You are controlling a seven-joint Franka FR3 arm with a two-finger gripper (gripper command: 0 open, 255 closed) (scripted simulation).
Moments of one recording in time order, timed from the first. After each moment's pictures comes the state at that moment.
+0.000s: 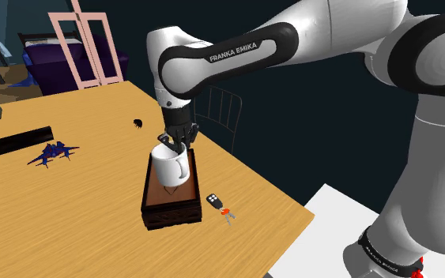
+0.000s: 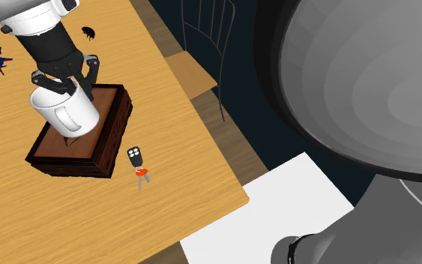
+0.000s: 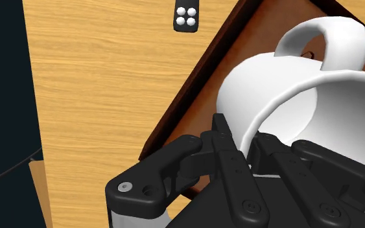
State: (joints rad) arm 0.18 0.30 0.35 -1.64 -0.06 1.85 0.54
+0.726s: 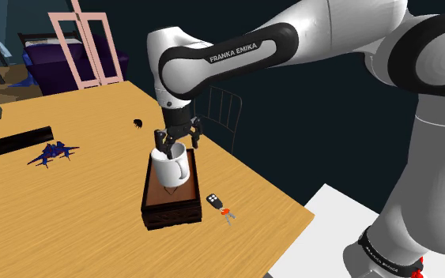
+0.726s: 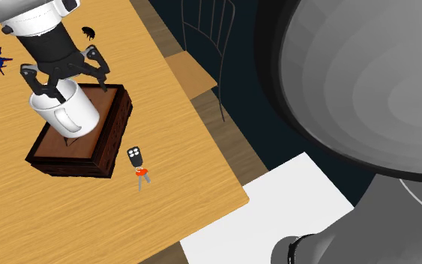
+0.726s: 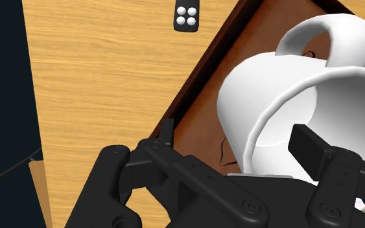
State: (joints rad) arm 0.18 0.30 0.35 -1.64 -0.06 1.85 0.54
